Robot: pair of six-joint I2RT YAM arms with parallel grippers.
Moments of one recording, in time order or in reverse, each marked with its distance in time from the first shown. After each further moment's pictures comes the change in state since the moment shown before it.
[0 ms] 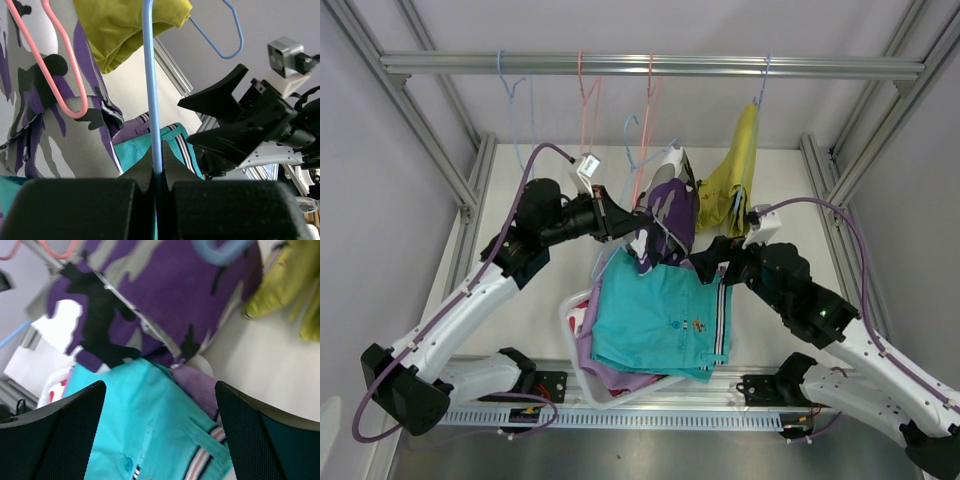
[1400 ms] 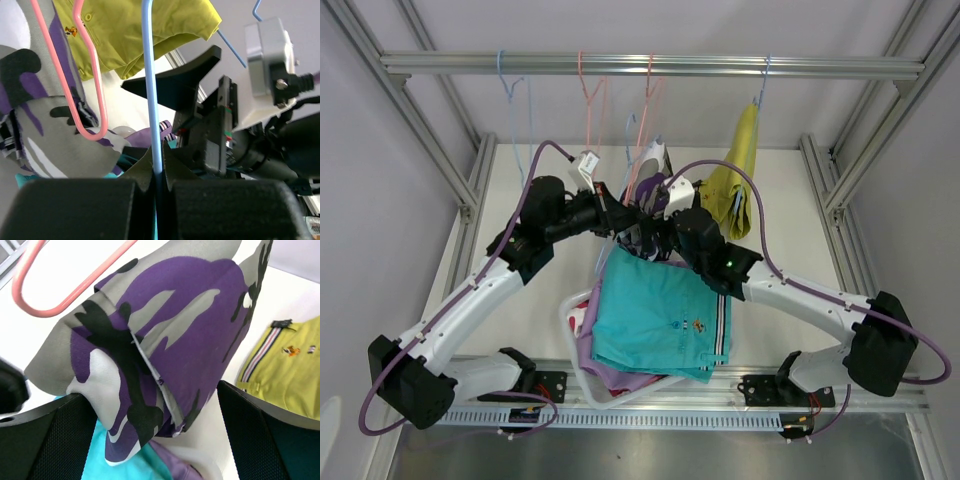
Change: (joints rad) left arm 0.019 0.041 -0.011 0.029 -0.054 0.002; right arm 0.116 0.613 0.228 0.404 0.174 -0.341
